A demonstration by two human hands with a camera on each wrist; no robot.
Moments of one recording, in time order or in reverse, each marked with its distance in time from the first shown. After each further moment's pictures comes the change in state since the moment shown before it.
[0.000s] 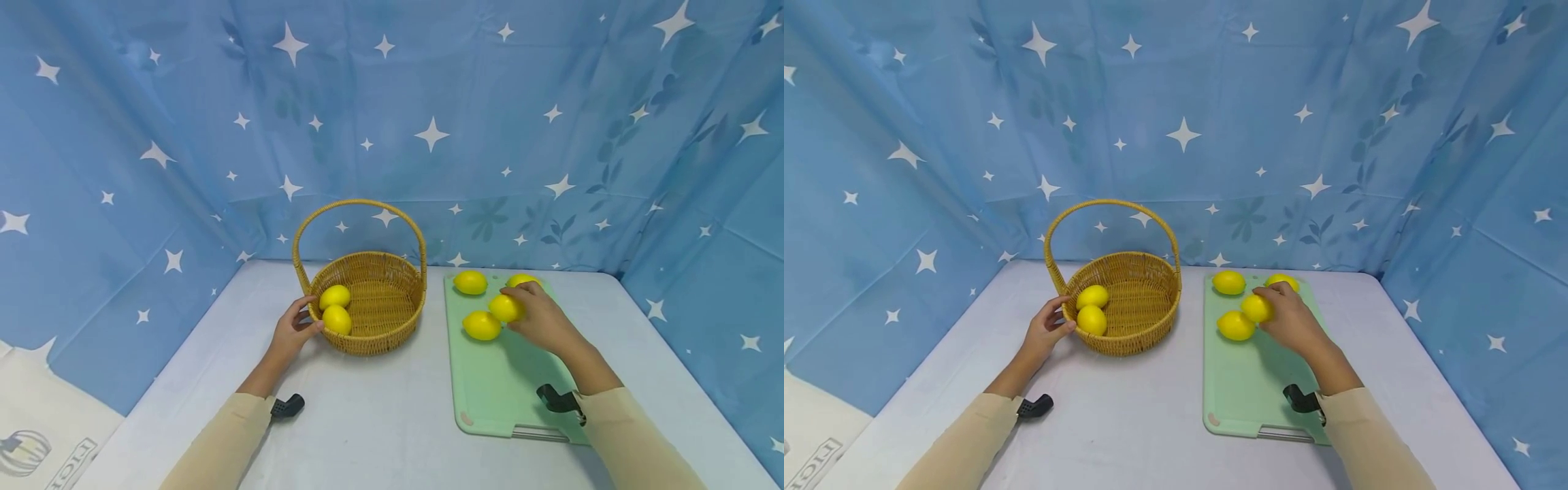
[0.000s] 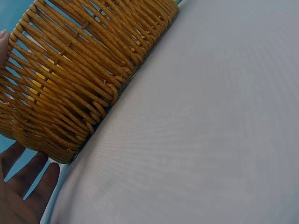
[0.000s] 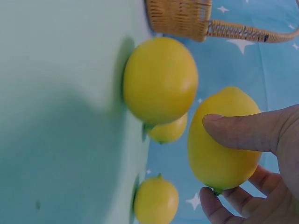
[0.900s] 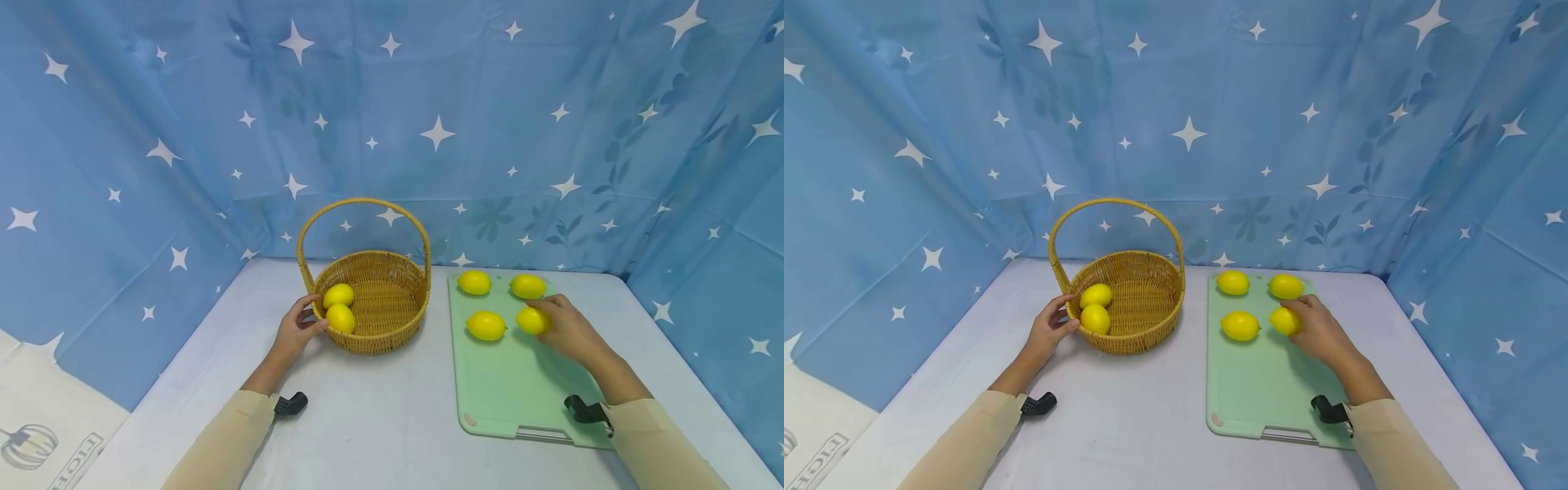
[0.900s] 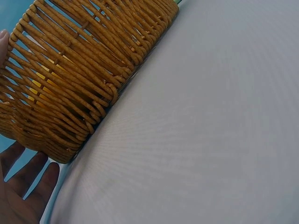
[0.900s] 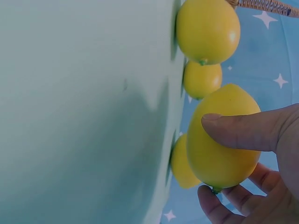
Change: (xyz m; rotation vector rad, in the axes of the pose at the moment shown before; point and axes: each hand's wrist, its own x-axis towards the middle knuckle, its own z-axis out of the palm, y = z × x) left_hand 0.001 -0.003 0.000 -0.007 0.003 -0.008; right_hand -0.019 0.046 -0.001 -0.011 -0.010 0.025
